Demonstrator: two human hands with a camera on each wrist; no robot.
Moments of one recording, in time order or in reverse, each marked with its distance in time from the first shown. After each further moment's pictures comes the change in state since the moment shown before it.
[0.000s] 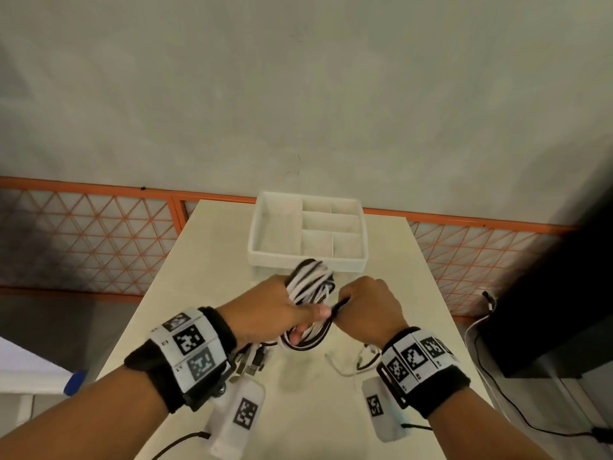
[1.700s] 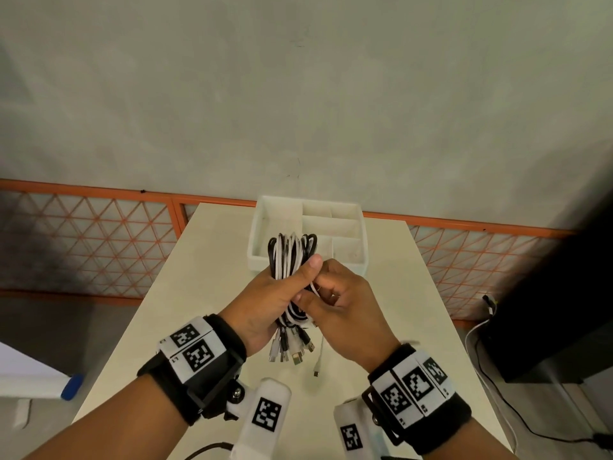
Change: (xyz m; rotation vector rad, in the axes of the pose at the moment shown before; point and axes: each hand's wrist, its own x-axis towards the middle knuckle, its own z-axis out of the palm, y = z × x) left_hand 0.007 0.011 0.007 -0.764 0.213 -0.021; right_hand -0.020 -0.033 0.005 0.633 0.126 -0.436
